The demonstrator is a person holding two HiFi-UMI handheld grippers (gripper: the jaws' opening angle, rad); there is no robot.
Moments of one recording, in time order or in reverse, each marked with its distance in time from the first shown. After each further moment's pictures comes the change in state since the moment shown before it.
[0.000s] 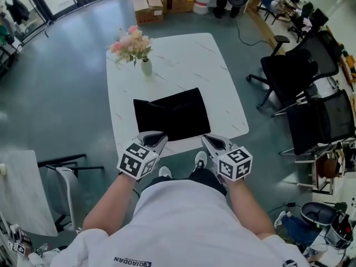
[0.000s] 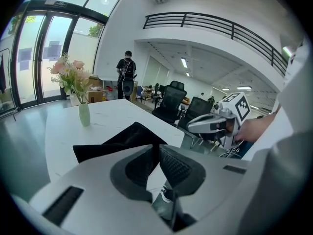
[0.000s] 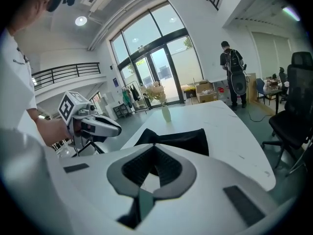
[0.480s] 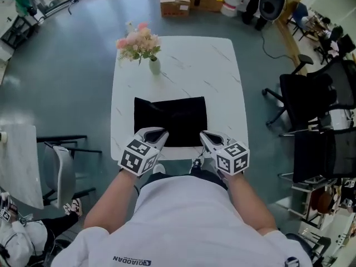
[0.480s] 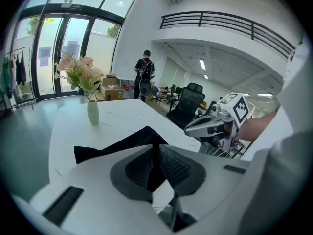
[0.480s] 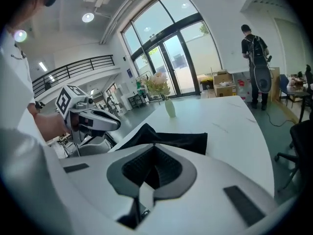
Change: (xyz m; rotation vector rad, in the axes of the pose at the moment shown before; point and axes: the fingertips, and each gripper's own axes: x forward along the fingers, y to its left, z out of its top) left arm 0.048 0.017 0.029 -0.130 -0.012 0.168; right arm 0.043 -0.065 0.020 -0.090 0.133 0.191
